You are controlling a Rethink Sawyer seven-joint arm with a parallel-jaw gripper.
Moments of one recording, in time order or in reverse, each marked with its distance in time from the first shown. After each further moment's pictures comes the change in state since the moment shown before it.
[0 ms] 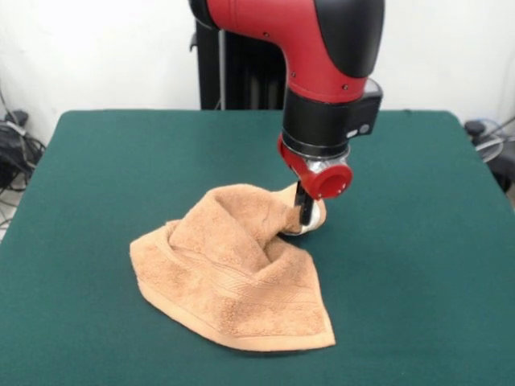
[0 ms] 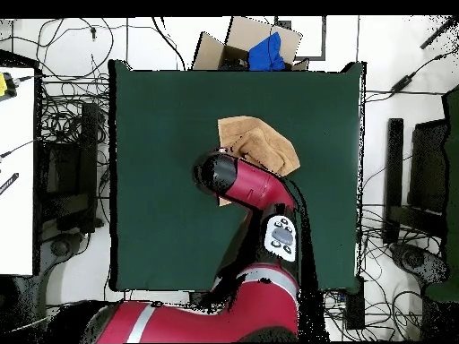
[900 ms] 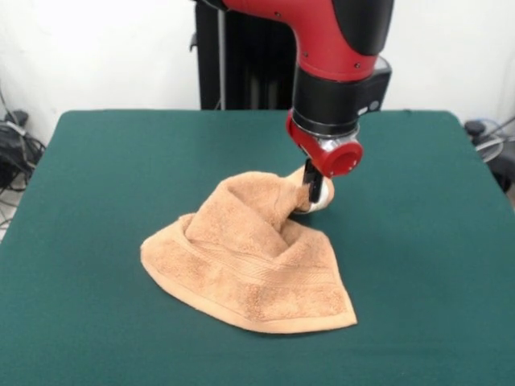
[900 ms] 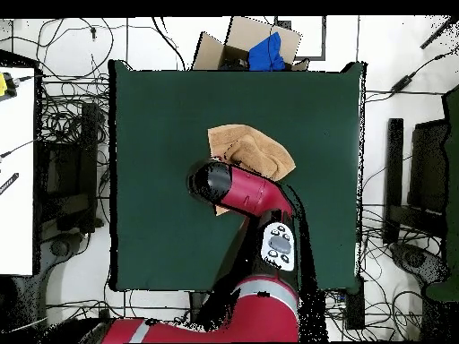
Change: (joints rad) arm 0.002 -0.052 0.013 0.053 -0.069 0.031 0.000
